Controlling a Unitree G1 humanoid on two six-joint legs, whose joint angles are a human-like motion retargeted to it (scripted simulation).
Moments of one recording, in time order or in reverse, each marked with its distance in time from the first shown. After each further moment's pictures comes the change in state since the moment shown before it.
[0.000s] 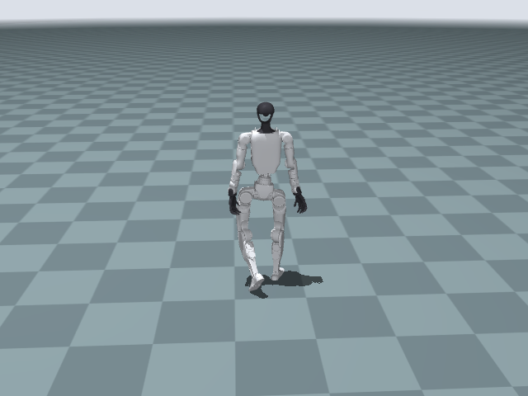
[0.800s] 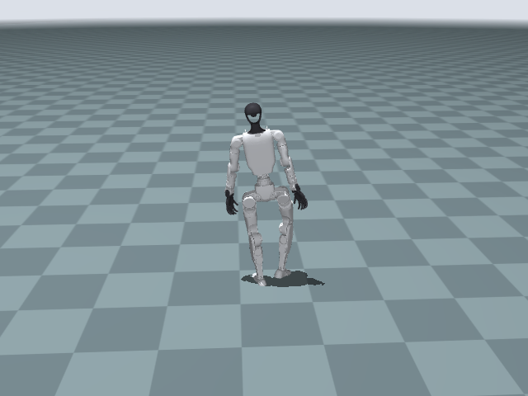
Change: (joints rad) left arm -0.188 0.060 -0.089 -0.038 -0.088 0.044 0.057; right arm 0.014 0.034 0.097 -0.079 -0.107 -0.063 -0.047; waist -0.008 0.088 0.017; left_leg -0.073 0.040 -0.133 -0.657 -0.308 0.071; right_leg -0.183 0.071 -0.158 0.417 0.100 0.117
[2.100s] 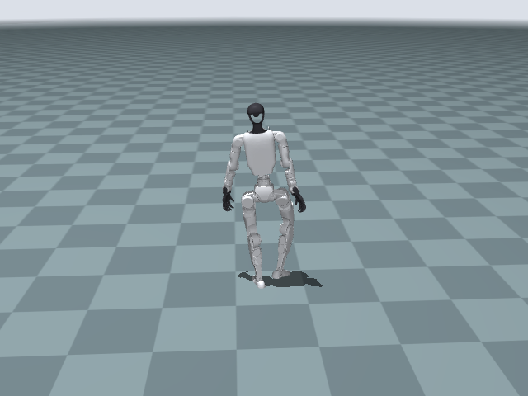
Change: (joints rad) left arm -0.044 0.058 0.054 -0.027 -0.045 -0.022 0.018; right arm -0.040 0.001 -0.047 0.062 0.285 -0.058 -0.065; waist -0.027 -0.015 0.010; left_leg 0.003 -0.038 0.032 0.043 -0.049 0.059; right_leg -0.065 -0.057 -0.008 0.066 -0.031 -0.052
